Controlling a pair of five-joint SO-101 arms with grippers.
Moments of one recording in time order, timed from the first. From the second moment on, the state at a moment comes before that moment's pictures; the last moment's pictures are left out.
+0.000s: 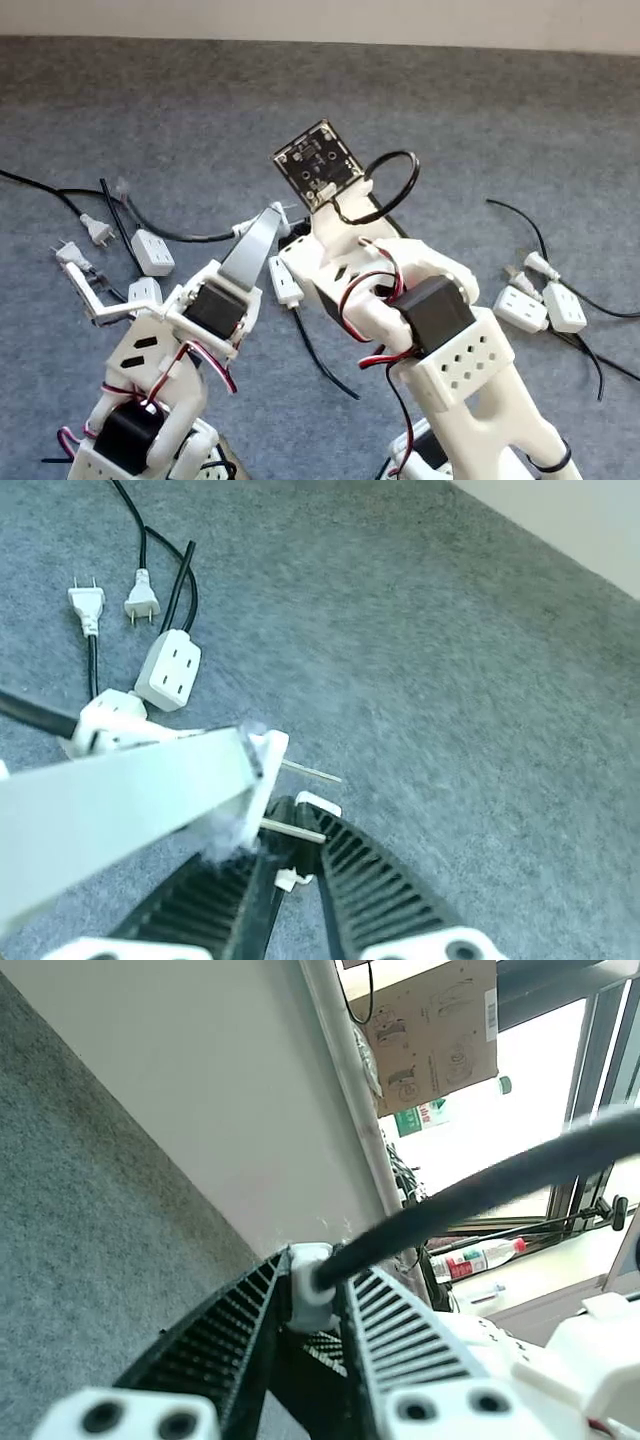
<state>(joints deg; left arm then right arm) 25.4 -104.6 78.1 29.8 73.2 -41.1 -40.4 19.6 65.5 8.5</state>
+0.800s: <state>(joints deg) 21.9 -104.2 80.4 29.2 73.2 -17.6 -40.4 19.9 80.0 8.5</state>
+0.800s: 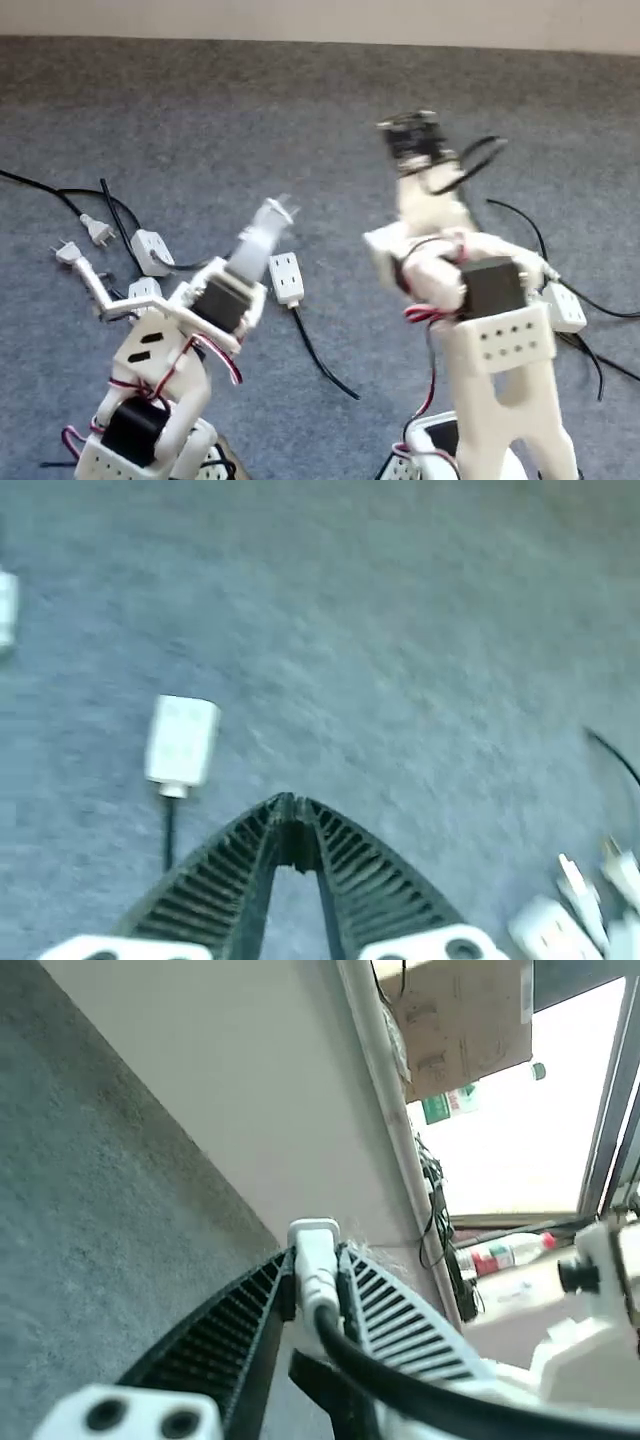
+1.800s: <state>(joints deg) -11.6 -104.1 80.1 39.3 27.6 -7.5 -61.7 50.7 79.2 15.6</state>
